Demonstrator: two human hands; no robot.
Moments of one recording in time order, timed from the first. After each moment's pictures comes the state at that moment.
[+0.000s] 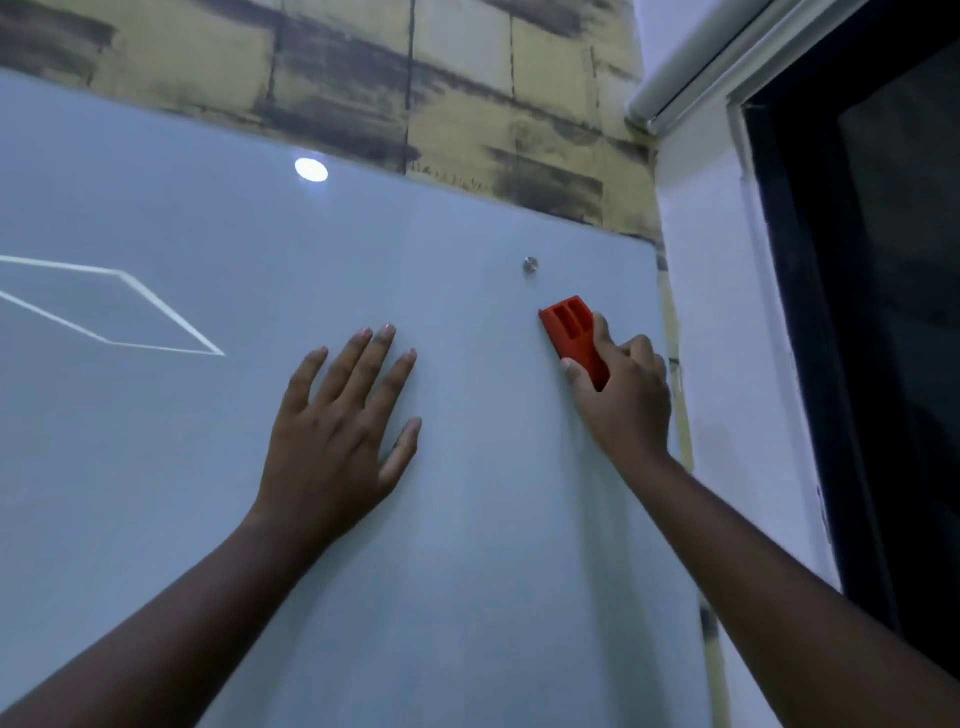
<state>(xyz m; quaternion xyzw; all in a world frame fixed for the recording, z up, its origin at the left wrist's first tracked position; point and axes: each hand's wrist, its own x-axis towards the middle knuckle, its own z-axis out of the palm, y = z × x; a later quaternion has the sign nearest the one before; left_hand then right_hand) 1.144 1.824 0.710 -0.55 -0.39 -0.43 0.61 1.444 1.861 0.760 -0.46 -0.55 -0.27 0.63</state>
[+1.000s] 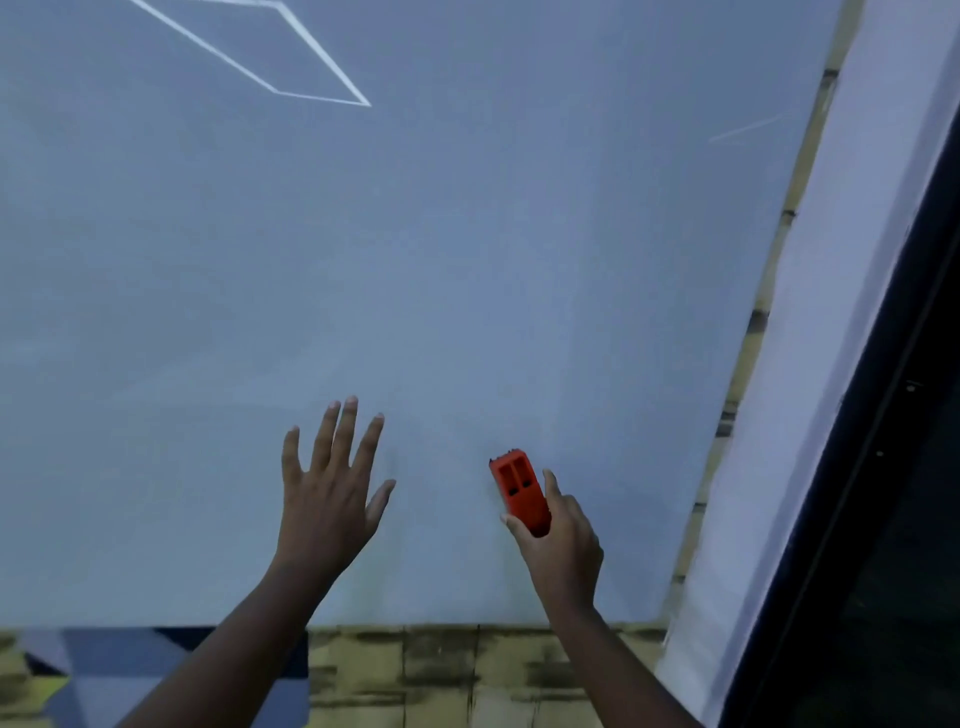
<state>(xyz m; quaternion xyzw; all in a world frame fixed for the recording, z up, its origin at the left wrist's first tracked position) 1.079 1.579 0.336 -0.57 -0.69 -0.21 0.40 1.343 1.681 0.273 -0.55 -0.69 0.01 0.47</state>
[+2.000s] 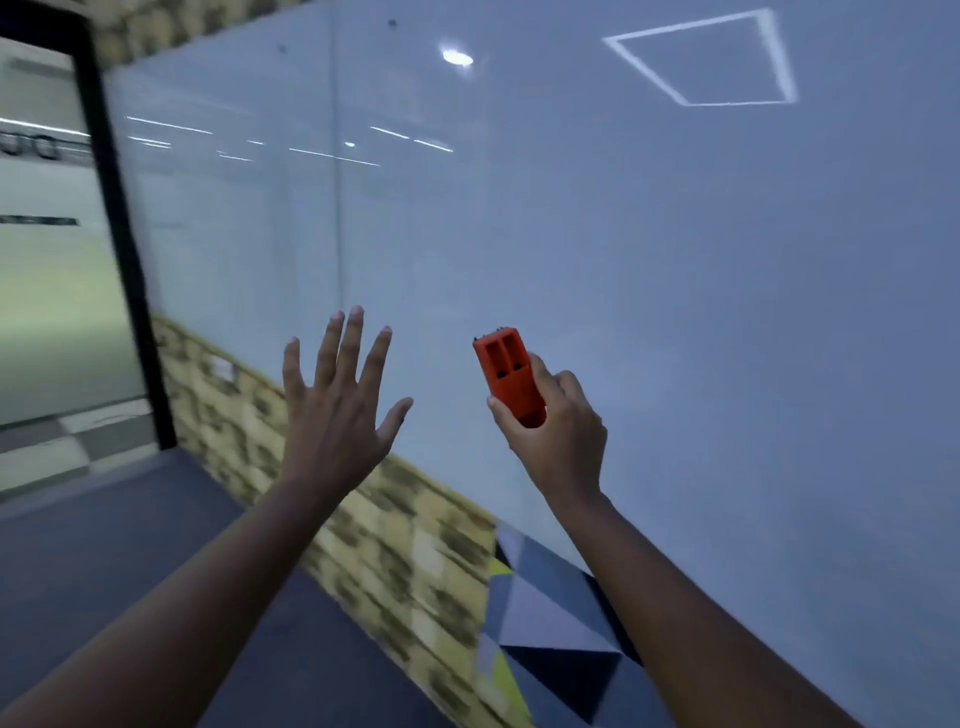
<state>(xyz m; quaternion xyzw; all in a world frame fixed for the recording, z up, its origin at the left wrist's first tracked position) 0.703 1.149 0.398 -0.28 -0.83 -0.10 0.48 0.837 1.364 0.404 -0.16 -0.85 0.12 0.50</state>
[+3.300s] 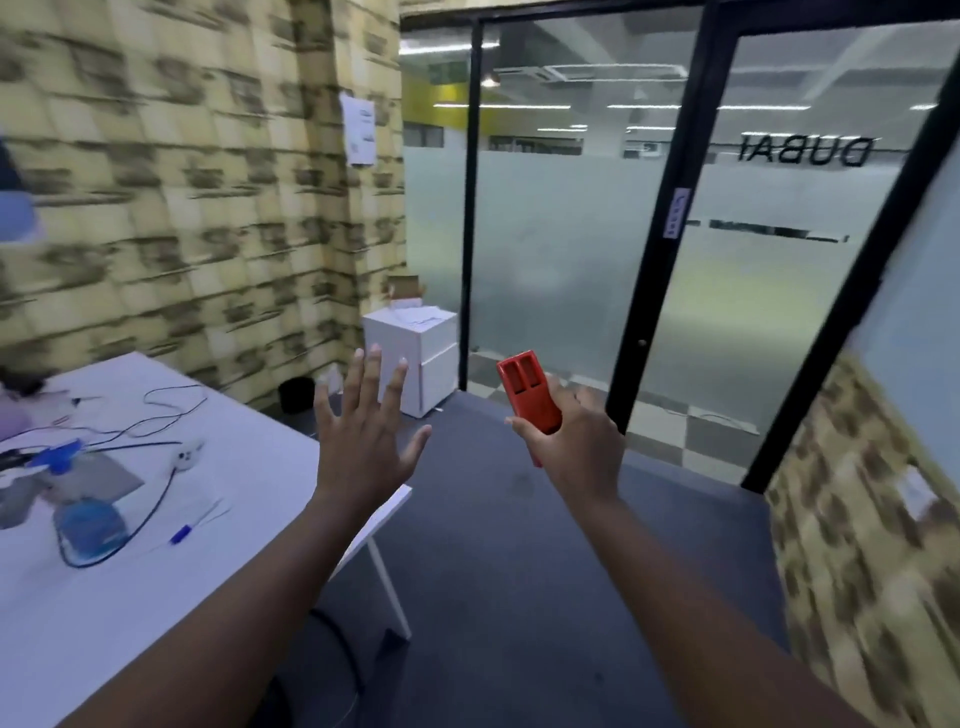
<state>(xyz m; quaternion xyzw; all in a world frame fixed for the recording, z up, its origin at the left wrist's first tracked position) 0.426 0.527 0.317 0.33 -0.86 0.16 0.36 0.242 0.708 0.350 0.38 -0.83 0.36 0.21</state>
